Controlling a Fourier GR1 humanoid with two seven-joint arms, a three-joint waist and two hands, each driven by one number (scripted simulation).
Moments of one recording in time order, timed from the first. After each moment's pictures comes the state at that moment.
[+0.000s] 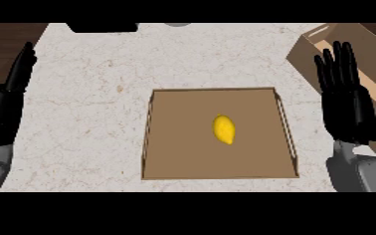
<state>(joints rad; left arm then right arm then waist) -0.16 0.63 -0.11 -1.55 0.04 0.29 -0.12 -0.19 -0.29 0.03 -1.62 -0.42 -0.23 -0.12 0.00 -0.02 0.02</state>
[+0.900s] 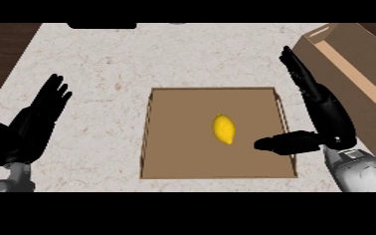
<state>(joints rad) -0.04 0.46 -0.05 -1.58 0.43 0.13 0.14 -0.24 -0.45 0.26 -1.65 -0.04 -0.09 -0.31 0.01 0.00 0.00</state>
